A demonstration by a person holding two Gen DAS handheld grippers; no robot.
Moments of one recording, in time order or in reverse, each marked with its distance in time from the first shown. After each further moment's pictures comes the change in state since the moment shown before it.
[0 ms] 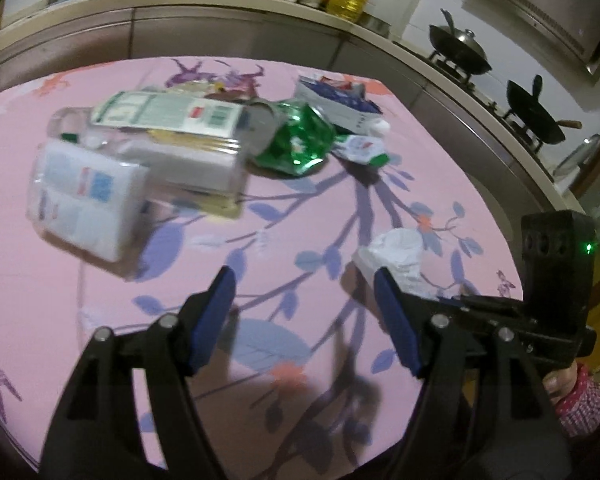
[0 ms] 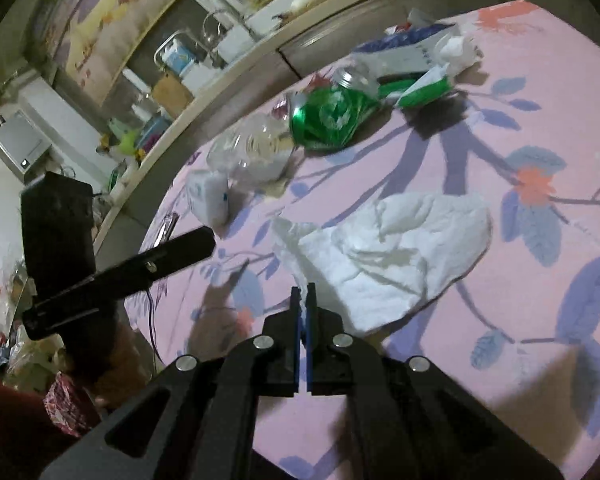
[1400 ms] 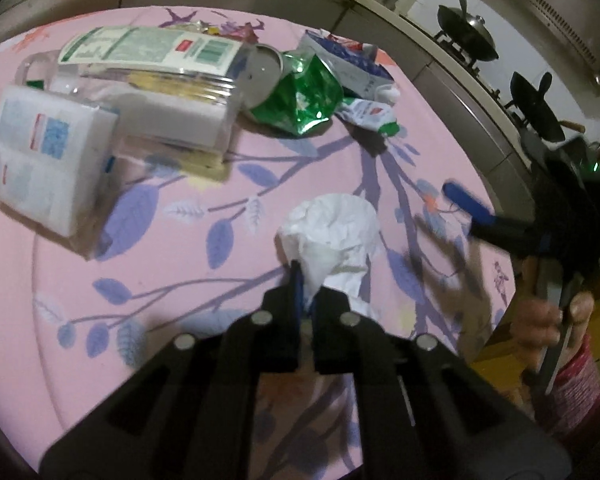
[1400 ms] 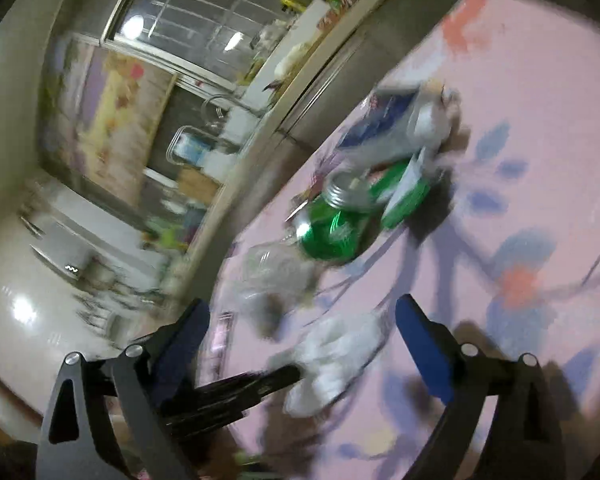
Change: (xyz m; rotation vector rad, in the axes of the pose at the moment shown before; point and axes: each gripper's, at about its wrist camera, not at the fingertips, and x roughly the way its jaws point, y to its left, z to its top) left arm 0.036 0.015 0.000 -0.065 0.122 -0.061; right arm -0.027 -0.053 0.070 0.238 -0.204 0.175
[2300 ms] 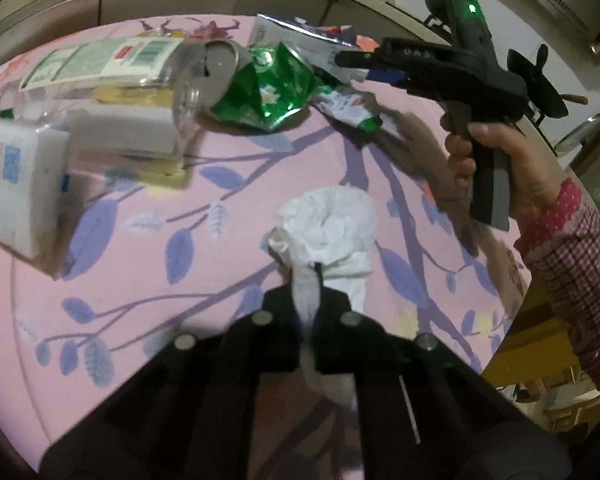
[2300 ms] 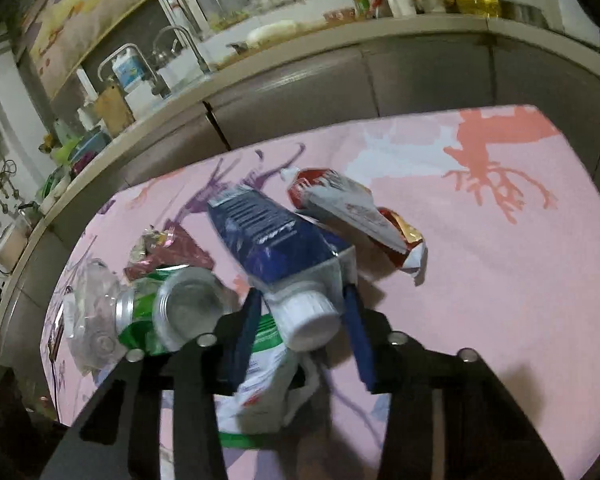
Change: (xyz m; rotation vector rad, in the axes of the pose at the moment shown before) left arm 0.018 -0.026 -0.003 0.083 -0.016 0.035; right arm 0.094 -0.019 0.103 -0.407 0.098 -0.385
